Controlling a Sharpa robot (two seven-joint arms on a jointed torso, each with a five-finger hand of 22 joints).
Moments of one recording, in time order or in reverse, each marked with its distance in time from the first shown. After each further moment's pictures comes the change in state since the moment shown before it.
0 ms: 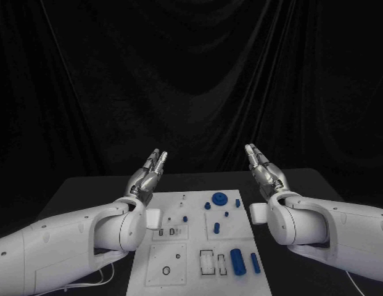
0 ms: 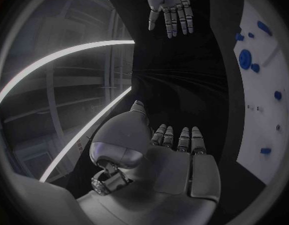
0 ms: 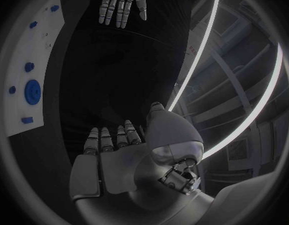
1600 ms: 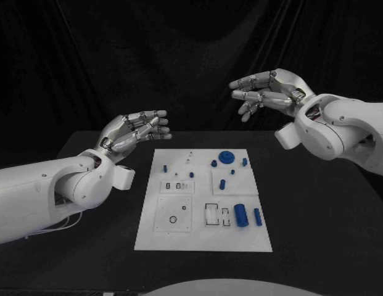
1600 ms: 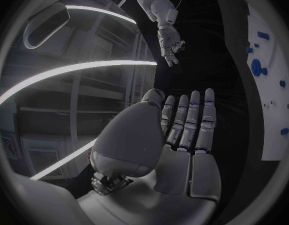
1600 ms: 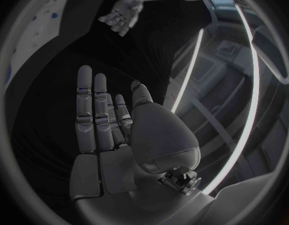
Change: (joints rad) left arm 0.070 -0.244 -0.046 0.107 -0.247 0.312 0.116; left_hand 0.462 -0.168 0.212 0.007 0.568 0.733 0.261 0.116 0.059 0.596 0.421 0.574 0.085 0.667 0.213 0.534 0.086 0.062 0.663 0.313 0.380 0.153; right arm 0.278 -0.073 -0.002 0.001 -0.689 0.363 -0.354; right_hand 0.501 -0.082 0.079 -0.221 -0.013 0.638 0.274 0.114 0.135 0.676 0.347 0.534 0.063 1.201 0.067 0.470 0.164 0.023 1.217 0.166 0.568 0.225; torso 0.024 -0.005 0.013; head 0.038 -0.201
